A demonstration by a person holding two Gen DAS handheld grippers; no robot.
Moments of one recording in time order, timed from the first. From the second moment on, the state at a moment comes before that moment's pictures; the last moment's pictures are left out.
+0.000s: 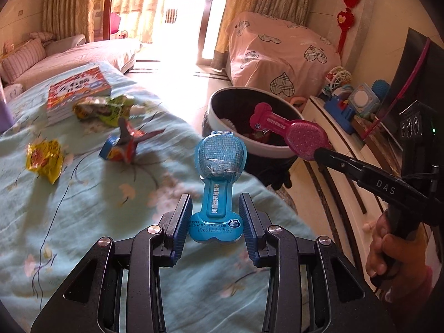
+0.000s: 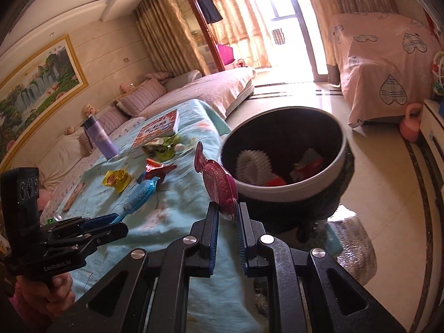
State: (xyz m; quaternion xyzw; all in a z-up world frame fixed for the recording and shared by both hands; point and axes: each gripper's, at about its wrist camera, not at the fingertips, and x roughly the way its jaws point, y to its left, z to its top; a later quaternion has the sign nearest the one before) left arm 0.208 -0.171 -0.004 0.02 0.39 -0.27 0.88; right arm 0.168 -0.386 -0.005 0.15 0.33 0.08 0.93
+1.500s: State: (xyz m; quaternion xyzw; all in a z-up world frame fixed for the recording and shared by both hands) left arm 0.305 -0.294 -0.004 0.08 0.41 -0.29 0.86; right arm 0.255 -0.456 -0.011 0.11 0.37 0.03 0.92
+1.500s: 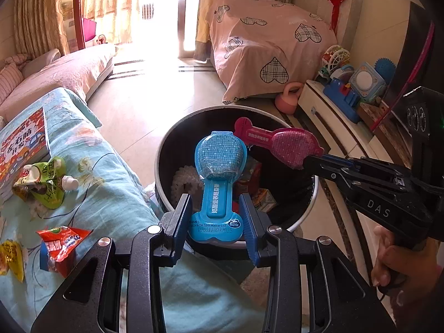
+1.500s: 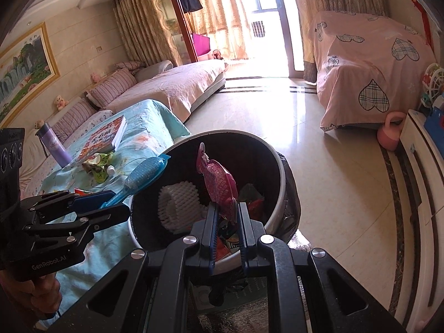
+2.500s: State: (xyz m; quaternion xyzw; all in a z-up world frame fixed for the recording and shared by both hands) left arm 0.260 -0.173 -0.013 -0.02 0.42 -0.24 0.87; right arm 0.220 -0.386 0.004 0.16 0.33 0.09 0.93
